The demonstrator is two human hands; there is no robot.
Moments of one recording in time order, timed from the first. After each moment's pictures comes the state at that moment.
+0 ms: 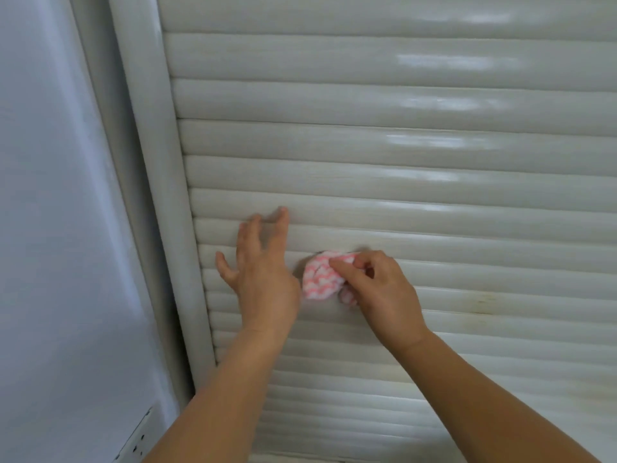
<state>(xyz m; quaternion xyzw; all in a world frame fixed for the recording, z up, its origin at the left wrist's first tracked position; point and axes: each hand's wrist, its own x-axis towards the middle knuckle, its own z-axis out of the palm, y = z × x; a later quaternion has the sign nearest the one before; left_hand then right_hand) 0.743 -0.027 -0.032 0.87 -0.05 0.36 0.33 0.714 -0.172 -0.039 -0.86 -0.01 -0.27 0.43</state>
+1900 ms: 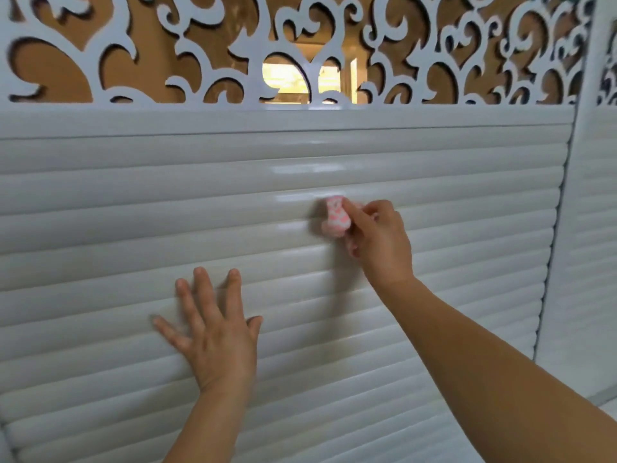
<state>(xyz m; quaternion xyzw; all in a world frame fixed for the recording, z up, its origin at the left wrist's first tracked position) 0.737 -0.168 -0.008 0.86 -0.15 0.45 0.20 0.665 -0.362 0.094 -0.74 0.11 -0.54 0.38</state>
